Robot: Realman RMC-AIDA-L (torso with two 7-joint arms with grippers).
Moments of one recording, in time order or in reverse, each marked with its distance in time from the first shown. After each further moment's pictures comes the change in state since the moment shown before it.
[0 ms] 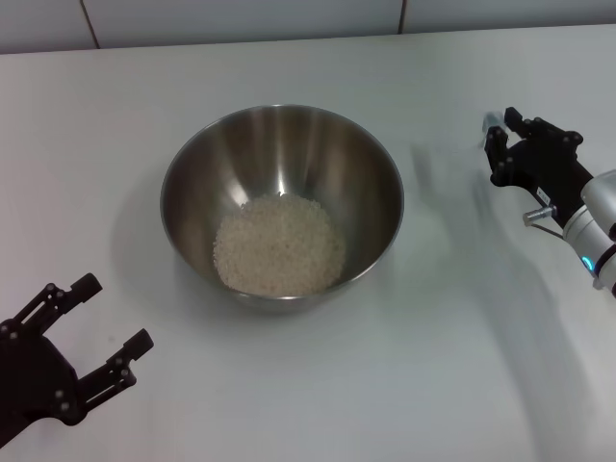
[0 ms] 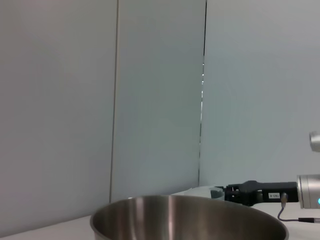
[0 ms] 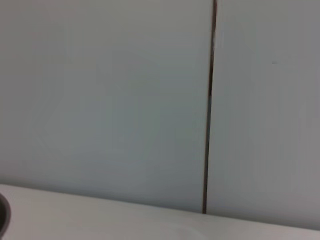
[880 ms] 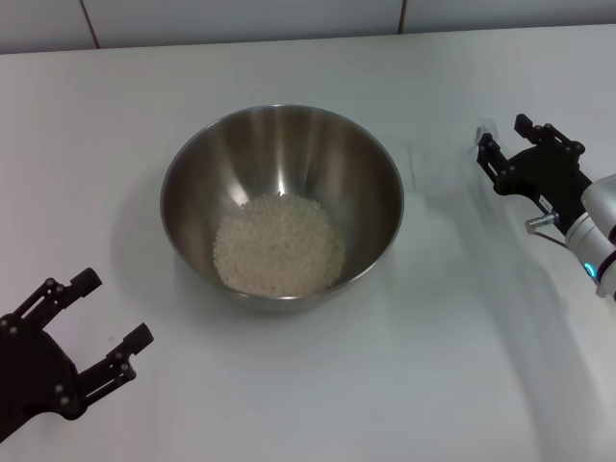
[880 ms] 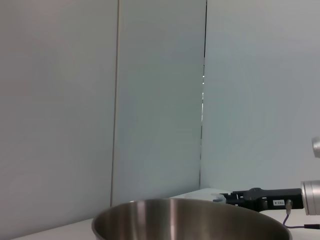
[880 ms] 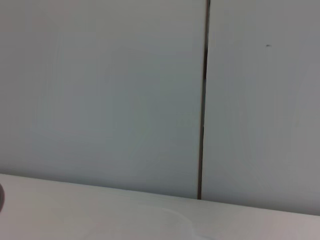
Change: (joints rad) left arm -0.007 0.000 -0.004 0.000 -0.003 0.000 -0.002; right arm -0.009 -0.001 0.000 0.001 0.001 0.026 0.005
